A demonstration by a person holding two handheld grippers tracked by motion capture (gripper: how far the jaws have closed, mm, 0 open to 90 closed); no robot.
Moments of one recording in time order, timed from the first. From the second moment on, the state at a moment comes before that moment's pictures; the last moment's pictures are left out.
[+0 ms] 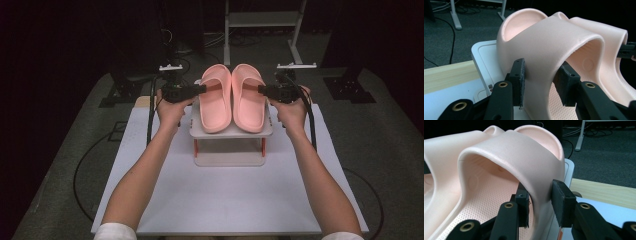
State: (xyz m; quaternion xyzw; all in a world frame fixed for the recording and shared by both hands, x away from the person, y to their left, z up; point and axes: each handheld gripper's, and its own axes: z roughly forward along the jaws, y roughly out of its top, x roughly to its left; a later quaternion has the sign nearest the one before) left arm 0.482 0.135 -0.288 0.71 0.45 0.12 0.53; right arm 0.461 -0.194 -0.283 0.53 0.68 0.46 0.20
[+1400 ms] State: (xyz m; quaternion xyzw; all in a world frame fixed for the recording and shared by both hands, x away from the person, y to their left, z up) left arm 0.478 0.128 -0.286 0.71 0.44 0.13 0.53; right arm 0.462 -0.187 -0.287 0.52 0.69 0.47 0.20
